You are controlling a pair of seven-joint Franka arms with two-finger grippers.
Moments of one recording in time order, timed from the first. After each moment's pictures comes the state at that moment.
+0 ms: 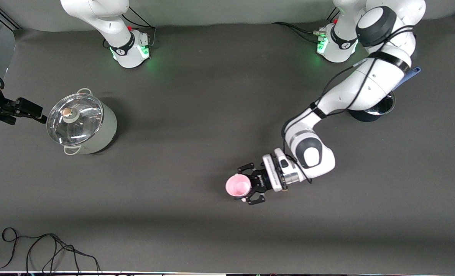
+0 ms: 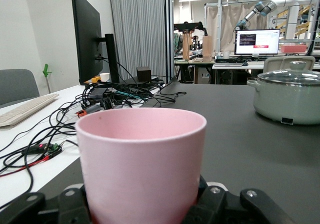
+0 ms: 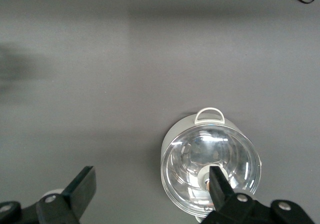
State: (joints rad) left arm 0.02 1.09 -0.78 -1.31 -1.49 2.62 2.44; right arm 0.02 0.01 -0.08 -1.62 0.03 1.63 -0.06
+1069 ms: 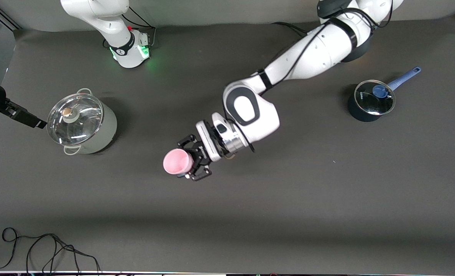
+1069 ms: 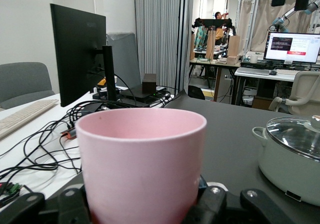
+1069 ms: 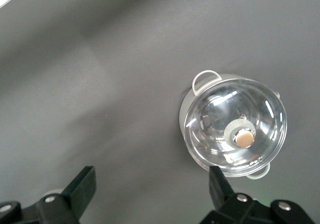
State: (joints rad) left arm -0.40 1.07 -0.84 -1.00 -1.49 3.11 2.20; right arm 0.02 0.01 -0.08 -1.62 0.03 1.59 0.53
